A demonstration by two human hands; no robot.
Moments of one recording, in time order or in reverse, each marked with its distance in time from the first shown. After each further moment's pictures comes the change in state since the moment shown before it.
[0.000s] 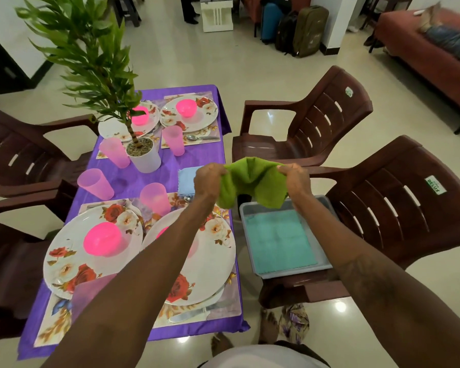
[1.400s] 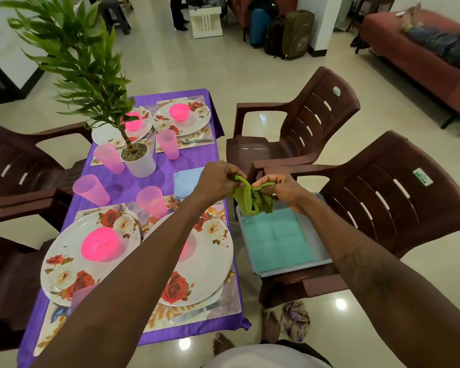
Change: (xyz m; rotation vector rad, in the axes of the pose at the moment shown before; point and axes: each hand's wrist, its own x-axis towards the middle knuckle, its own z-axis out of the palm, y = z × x) left_hand 0.000 0.014 0.004 0.596 -0.382 0.616; right_hand -0.038 -0.007 -0.020 0.021 -0.618 -0.034
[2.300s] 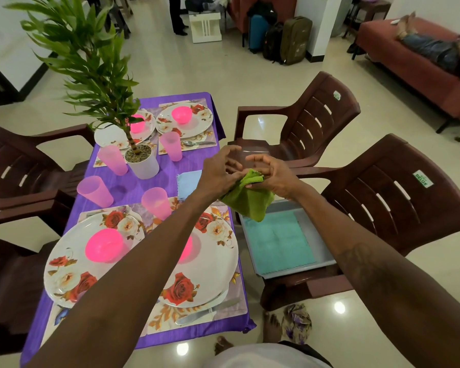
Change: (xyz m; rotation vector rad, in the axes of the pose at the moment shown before) left_hand -0.003 -0.002 -0.016 -0.266 0.122 -0.054; right_hand 0.014 -0.036 0.022 -0.123 -0.066 -0.219
